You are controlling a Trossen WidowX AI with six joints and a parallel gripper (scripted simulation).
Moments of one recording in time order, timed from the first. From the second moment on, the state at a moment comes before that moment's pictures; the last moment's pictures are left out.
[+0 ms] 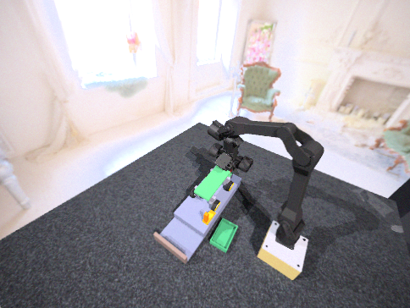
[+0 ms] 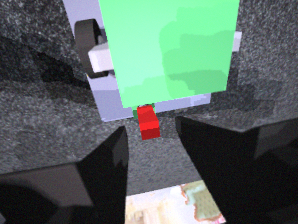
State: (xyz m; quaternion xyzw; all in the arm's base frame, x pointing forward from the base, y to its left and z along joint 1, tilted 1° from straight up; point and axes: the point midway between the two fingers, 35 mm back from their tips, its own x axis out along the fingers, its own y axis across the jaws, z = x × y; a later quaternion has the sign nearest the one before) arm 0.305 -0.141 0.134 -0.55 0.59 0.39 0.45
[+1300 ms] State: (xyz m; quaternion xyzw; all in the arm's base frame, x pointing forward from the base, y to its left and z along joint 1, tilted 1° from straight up) arm 0.304 -0.150 0.104 -0.55 0.59 0.39 0.45
